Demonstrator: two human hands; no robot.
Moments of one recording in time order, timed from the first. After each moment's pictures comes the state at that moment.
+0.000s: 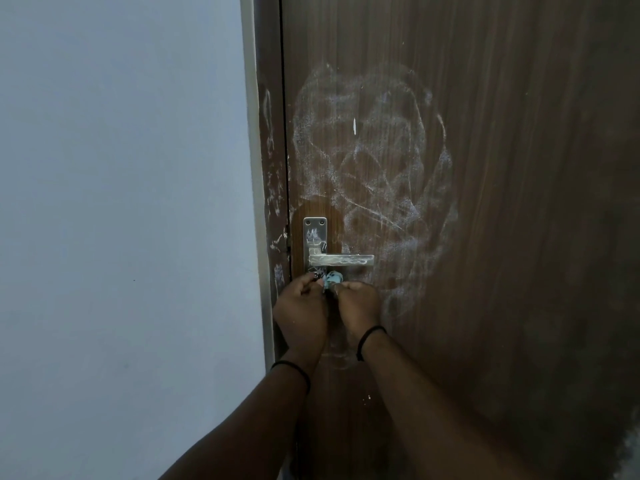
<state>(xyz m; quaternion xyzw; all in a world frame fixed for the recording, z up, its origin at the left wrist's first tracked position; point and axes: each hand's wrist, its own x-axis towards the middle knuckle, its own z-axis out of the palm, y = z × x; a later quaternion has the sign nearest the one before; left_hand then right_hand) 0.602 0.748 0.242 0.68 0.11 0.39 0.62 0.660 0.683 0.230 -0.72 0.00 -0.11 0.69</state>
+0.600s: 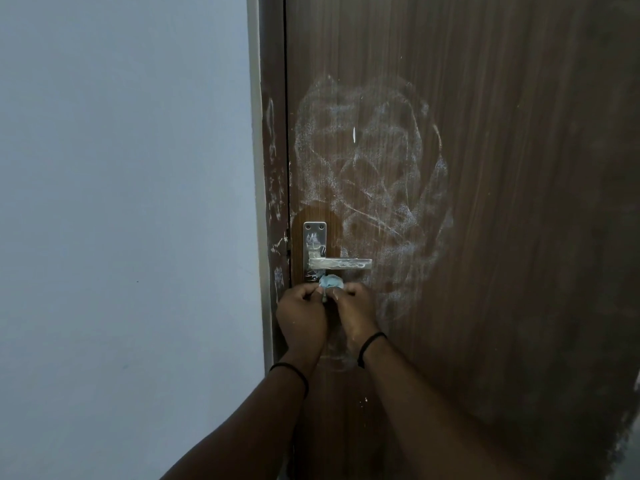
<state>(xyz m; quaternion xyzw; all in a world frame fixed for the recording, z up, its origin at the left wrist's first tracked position) 0.601 0.749 0.240 0.71 0.10 0.38 0.58 0.646 0.680 0.234 -0.67 -0.02 -0.07 0.74</state>
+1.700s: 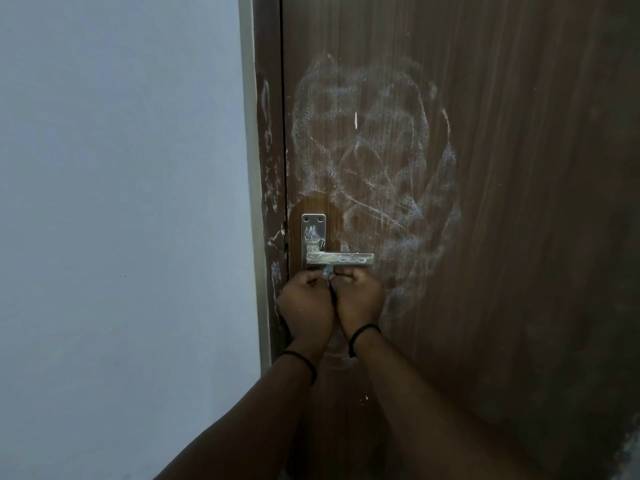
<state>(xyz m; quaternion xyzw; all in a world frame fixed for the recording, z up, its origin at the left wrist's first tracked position) 0.618 0.740 0.246 0.72 0.13 0.41 0.55 0.660 0.683 0.234 -0.68 -0.03 -0.21 0.70</state>
